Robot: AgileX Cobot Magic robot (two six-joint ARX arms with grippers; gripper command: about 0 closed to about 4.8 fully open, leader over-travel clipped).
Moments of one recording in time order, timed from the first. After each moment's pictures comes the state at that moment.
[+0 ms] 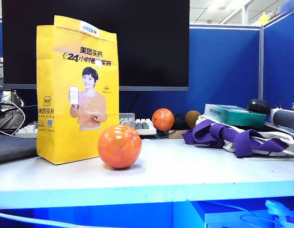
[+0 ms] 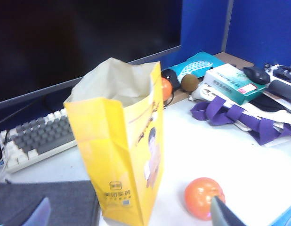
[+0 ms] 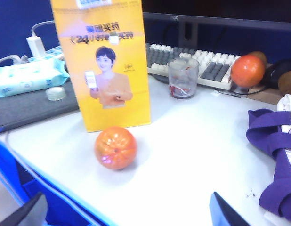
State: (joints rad) left arm -0.20 0.51 0.92 -0.57 0.24 0.15; right arm 0.44 0.39 0.46 -0.22 -0.26 0.02
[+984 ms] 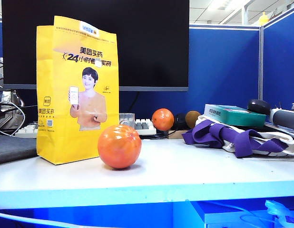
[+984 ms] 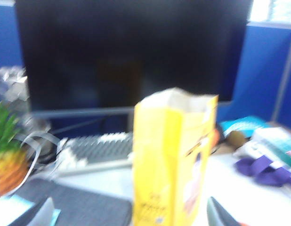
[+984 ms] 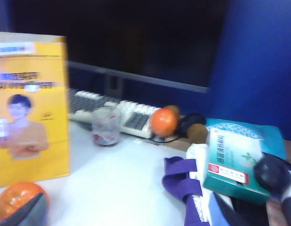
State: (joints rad) left arm -0.19 0.02 0.55 -0.41 -0.01 -0.02; right arm 0.44 0.41 0.35 0.12 0.02 -0.10
